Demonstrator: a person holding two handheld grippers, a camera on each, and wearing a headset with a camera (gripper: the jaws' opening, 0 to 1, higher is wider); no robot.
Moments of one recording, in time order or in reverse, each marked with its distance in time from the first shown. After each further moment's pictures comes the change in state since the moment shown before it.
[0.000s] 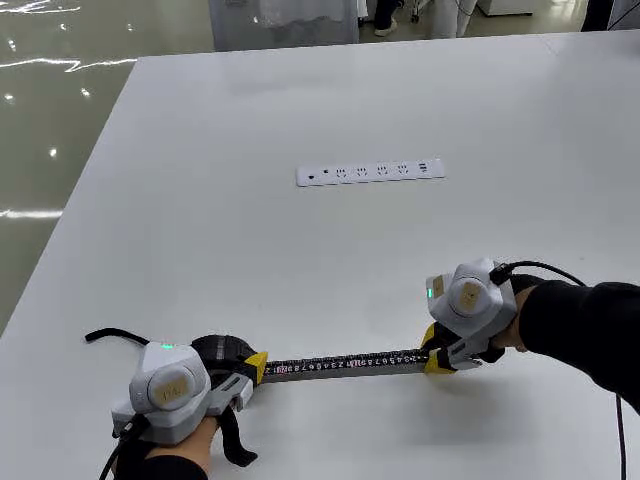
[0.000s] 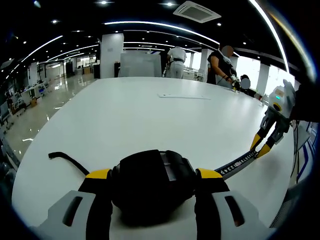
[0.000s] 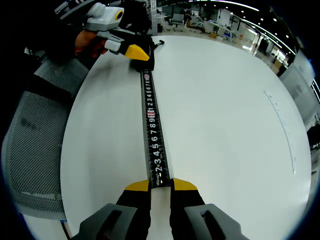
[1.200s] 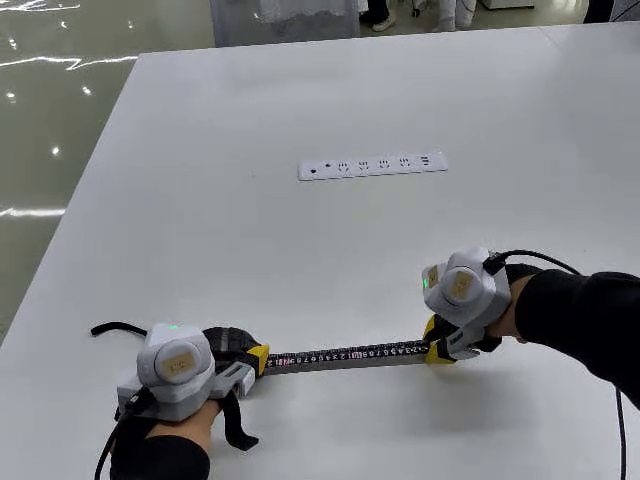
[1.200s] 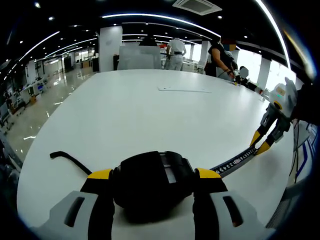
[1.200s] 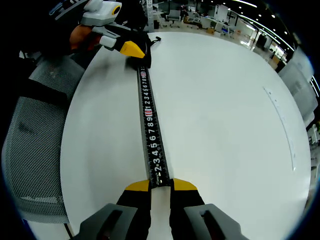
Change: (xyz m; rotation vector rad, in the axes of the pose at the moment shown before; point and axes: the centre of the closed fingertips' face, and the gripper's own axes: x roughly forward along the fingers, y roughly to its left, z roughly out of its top) left arm -0.002 0.000 -0.001 0.014 0.075 0.003; right arm 0.001 -0.001 0.002 0.030 0.037 -0.011
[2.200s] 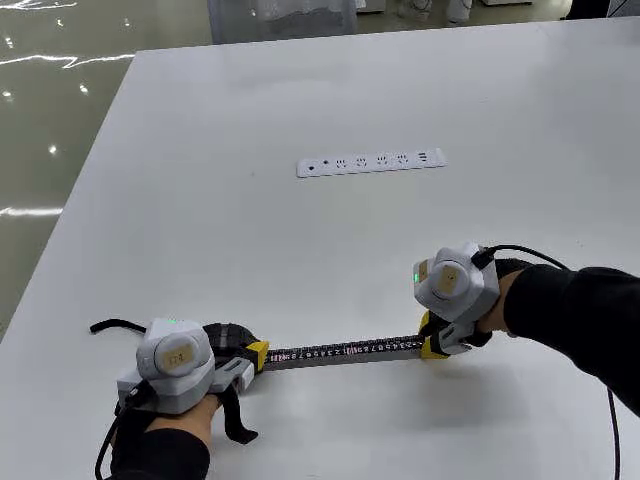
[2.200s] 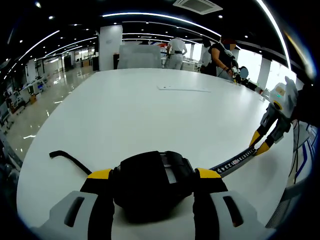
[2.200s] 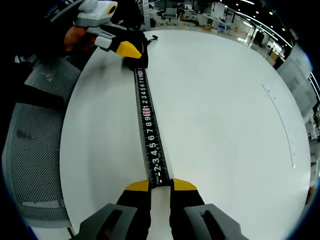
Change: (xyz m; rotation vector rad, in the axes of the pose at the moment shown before) left arm 0.000 0.001 0.001 -0.004 0.008 -0.002; right arm 0.000 0.000 0.004 0.023 0.017 -0.010
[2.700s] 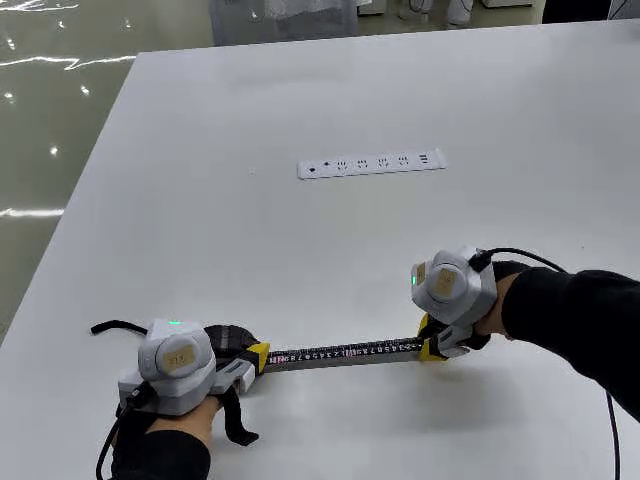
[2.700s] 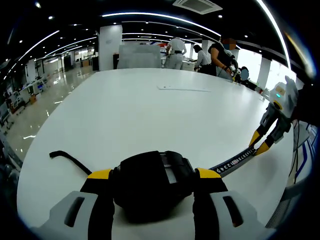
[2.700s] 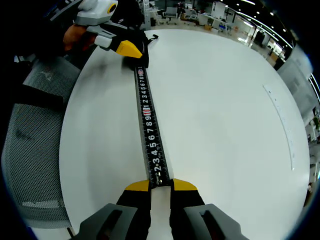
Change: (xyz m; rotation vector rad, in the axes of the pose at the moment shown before) left arm 0.000 0.000 -0.001 0.003 0.002 -0.001; right arm 0.001 0.002 0.002 -0.021 0.014 -0.005
